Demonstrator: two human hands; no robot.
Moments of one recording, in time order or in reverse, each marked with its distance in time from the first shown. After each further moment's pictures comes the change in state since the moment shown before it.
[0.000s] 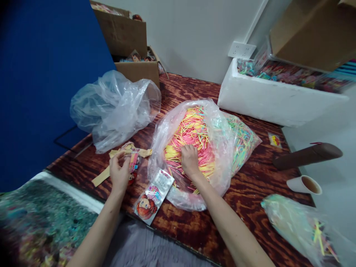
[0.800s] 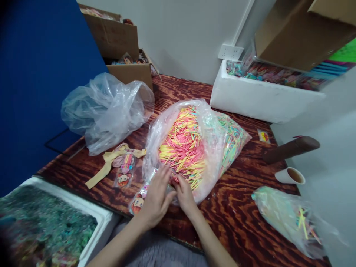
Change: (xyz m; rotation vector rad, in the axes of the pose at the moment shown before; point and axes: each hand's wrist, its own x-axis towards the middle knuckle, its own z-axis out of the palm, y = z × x) left_hand -0.120 0.104 0.015 0.097 -0.766 0.615; right_hand -0.120 -0.036 0.000 1.139 -0.032 0.365
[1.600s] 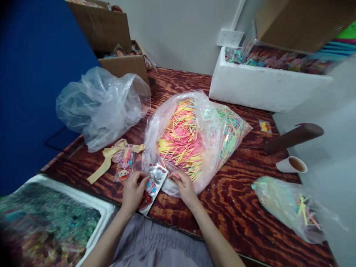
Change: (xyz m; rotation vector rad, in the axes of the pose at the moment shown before) left_hand -0.032 -0.058 -0.015 0.010 0.177 -0.486; right_hand -0.006 -0.003 -0.011 0.003 -0.078 -0.041
